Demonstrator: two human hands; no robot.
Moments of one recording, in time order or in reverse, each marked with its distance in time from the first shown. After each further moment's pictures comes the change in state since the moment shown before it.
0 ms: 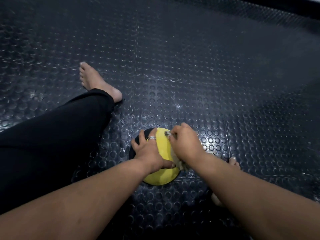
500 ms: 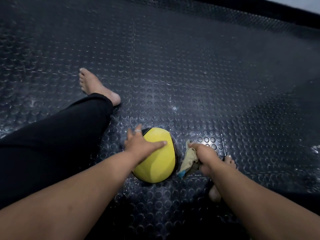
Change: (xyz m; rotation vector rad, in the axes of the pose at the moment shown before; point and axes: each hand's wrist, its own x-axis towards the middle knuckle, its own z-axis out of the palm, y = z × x) left_hand 0.005 -0.012 -0.023 -0.214 0.119 -0.036; right_hand -0.031 0.060 -0.002 1.081 -0.028 0.873
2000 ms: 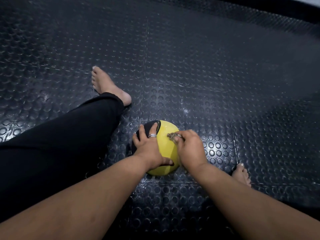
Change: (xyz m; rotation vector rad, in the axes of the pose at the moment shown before) left_hand 0.001 0.000 -0.004 0.237 -0.074 0.075; right_hand -0.023 -0.012 0.074 -0.836 0.075 -0.948
